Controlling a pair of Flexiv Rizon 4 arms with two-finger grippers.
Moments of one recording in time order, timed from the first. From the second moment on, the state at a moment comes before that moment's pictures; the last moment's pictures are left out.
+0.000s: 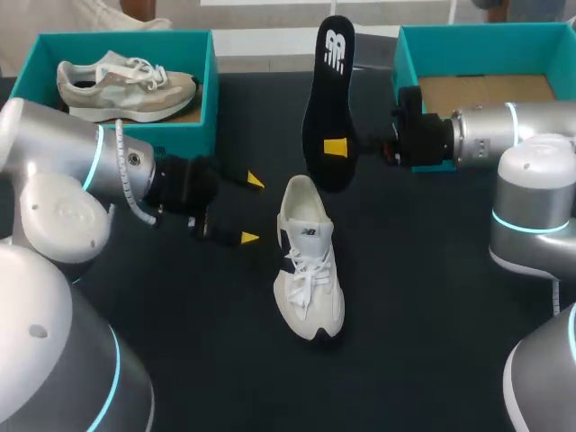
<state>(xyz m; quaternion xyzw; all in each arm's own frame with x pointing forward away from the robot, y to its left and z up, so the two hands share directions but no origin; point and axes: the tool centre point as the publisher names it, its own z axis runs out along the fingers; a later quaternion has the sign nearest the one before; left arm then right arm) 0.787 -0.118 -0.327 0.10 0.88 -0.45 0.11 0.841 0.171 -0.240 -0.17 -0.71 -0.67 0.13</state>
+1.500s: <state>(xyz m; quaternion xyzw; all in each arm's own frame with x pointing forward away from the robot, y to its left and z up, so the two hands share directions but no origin) 0.797 -0.126 -0.330 0.07 0.89 -0.44 0.11 0.834 0.213 -0.306 -0.16 -0.70 -0.66 0.20</state>
